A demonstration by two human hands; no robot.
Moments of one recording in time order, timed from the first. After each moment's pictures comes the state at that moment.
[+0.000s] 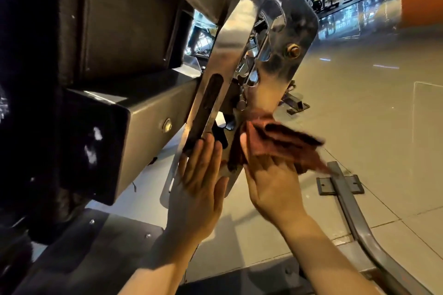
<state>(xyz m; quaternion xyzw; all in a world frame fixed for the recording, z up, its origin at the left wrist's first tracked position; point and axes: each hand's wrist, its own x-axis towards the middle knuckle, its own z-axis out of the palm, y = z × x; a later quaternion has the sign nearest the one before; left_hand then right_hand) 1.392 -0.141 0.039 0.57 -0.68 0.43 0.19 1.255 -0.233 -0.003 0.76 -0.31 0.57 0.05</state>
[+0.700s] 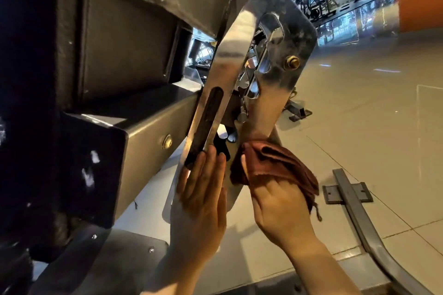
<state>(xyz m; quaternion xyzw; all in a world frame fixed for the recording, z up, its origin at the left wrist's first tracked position) 1.384 -0.134 0.044 0.57 -0.66 0.44 0.19 1.254 -0.229 -0.018 0.77 -0.30 0.57 0.03</state>
